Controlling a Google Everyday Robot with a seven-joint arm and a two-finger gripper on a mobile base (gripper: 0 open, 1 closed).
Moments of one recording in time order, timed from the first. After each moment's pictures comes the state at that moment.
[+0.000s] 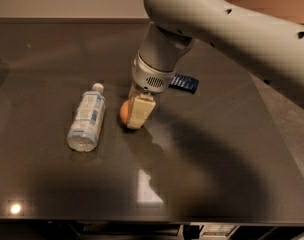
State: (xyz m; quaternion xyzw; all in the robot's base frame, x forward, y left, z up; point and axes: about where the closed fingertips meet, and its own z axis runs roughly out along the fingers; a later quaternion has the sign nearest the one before) arm 0.510 0.038 0.860 -0.72 0.67 0.12 0.15
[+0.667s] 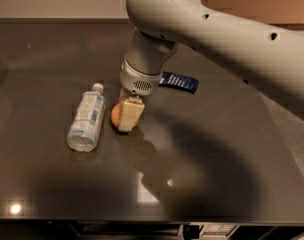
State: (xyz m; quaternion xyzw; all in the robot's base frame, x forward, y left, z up) arm 0.512 0.062 0.847 -0.73 0.66 0.11 0.14
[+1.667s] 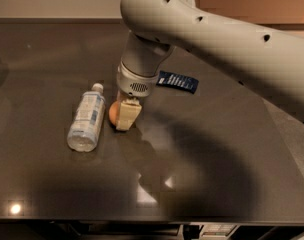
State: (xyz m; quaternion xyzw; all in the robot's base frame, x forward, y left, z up) arm 0.511 0.068 0.843 -0.73 0.66 0.11 0.14
